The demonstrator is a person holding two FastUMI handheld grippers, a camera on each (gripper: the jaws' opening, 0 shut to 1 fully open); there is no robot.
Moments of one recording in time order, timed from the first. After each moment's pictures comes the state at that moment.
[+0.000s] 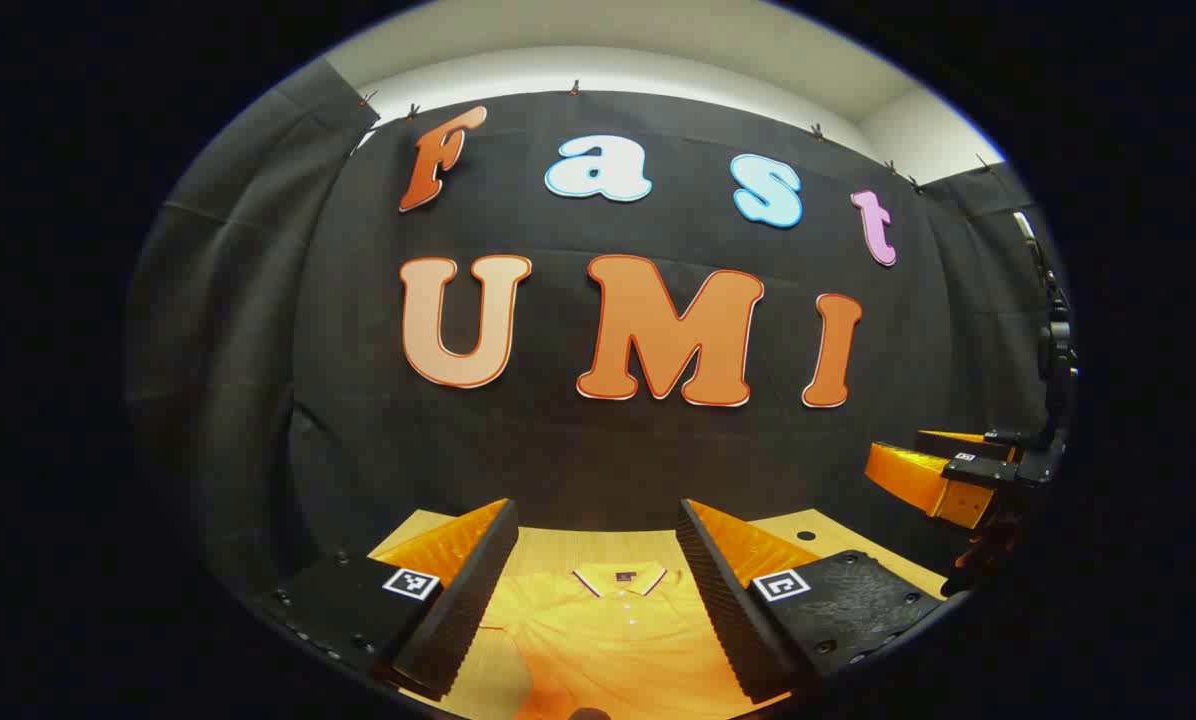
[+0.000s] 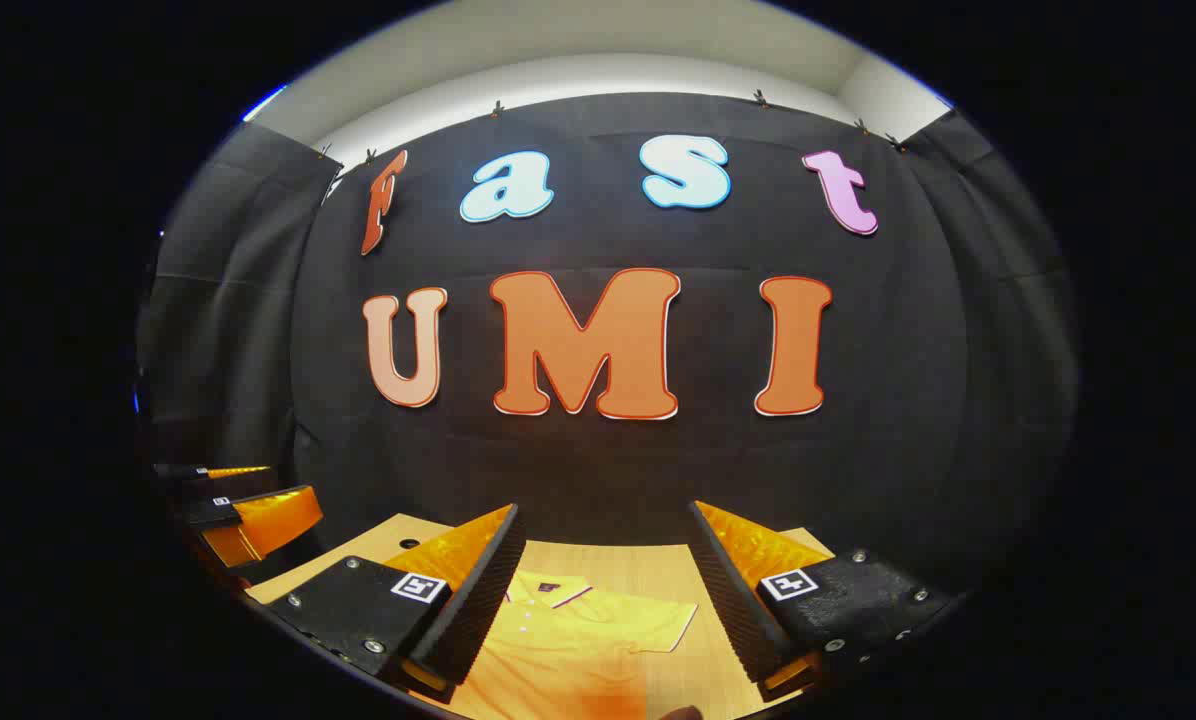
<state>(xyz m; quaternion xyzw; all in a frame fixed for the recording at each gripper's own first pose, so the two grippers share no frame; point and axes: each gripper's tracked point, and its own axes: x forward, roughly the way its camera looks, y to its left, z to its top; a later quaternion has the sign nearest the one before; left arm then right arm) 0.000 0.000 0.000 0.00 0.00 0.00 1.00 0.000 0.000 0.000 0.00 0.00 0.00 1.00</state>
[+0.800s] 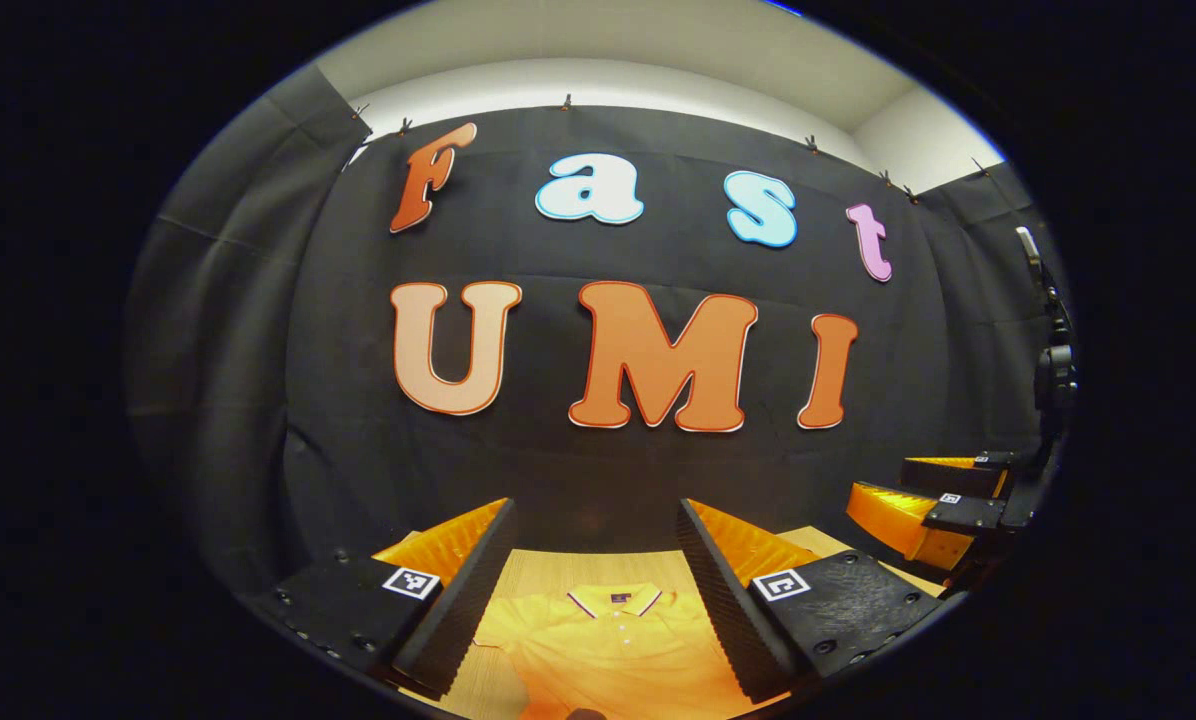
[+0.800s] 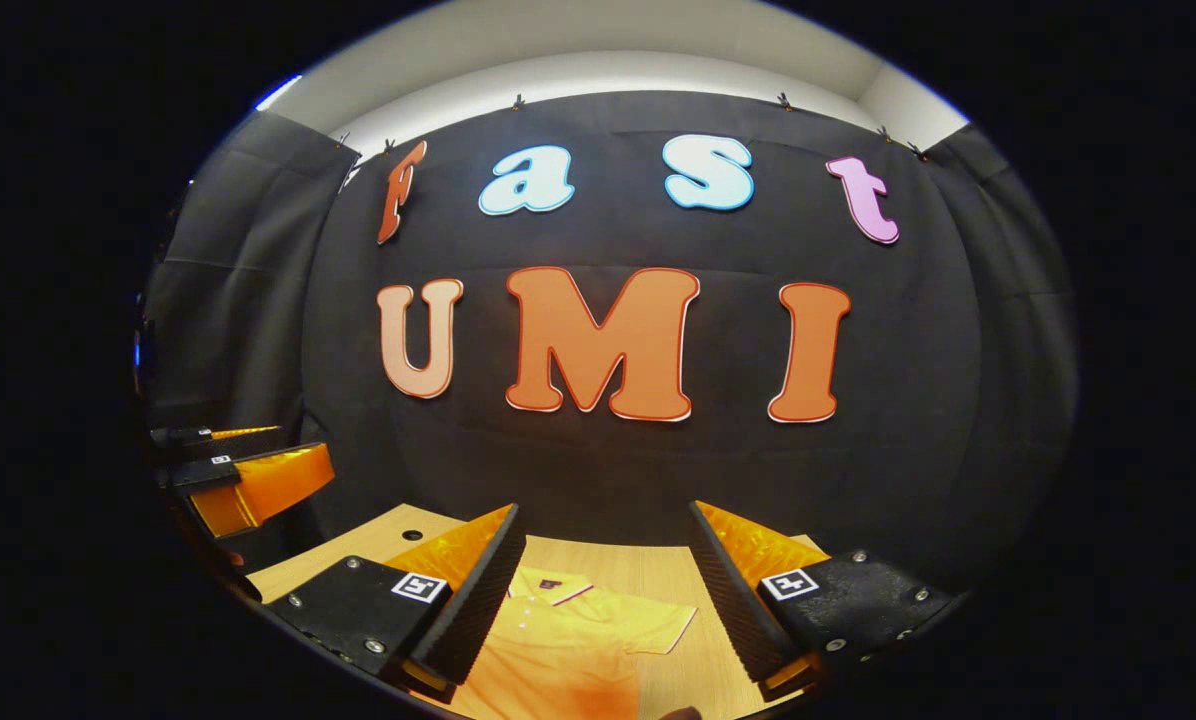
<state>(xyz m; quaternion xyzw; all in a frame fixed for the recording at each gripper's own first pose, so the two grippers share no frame) -0.001 -0.012 0.023 0.03 -0.03 -0.01 1.00 -0.006 -0.007 -0.007 -0.03 0.01 0.00 1.00</state>
